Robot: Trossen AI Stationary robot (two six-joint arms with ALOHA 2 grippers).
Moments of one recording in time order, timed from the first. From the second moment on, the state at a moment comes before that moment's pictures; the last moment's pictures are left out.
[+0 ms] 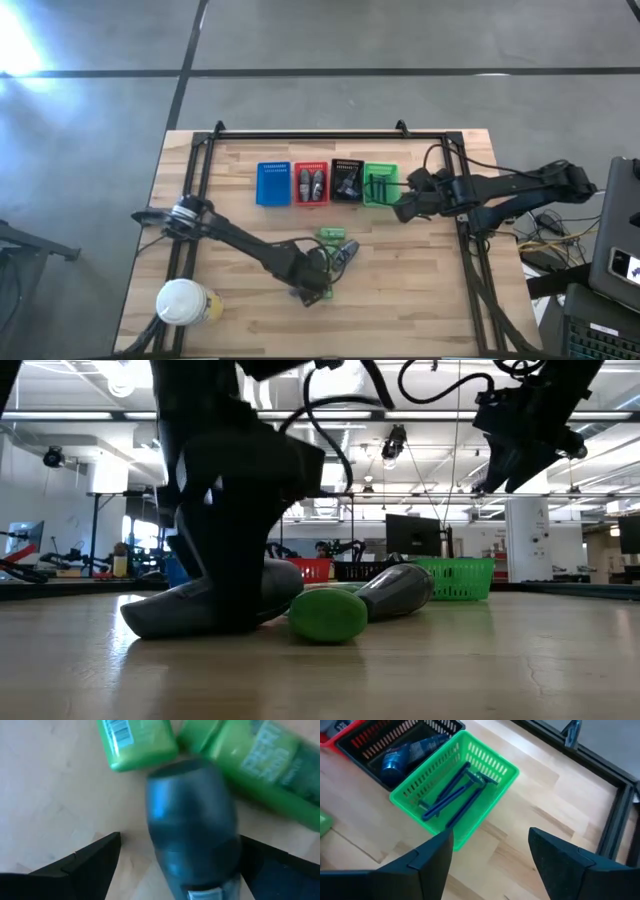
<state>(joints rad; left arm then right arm) -0.38 2.03 1.44 -0.79 -0.13 -0.90 0.09 1.11 0.88 -1.05 0.62 0.97</state>
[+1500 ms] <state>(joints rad) 0.33 1.68 1.18 -0.50 -0.26 -0.89 0.03 1.11 0.86 -0.78 0.39 0.90</state>
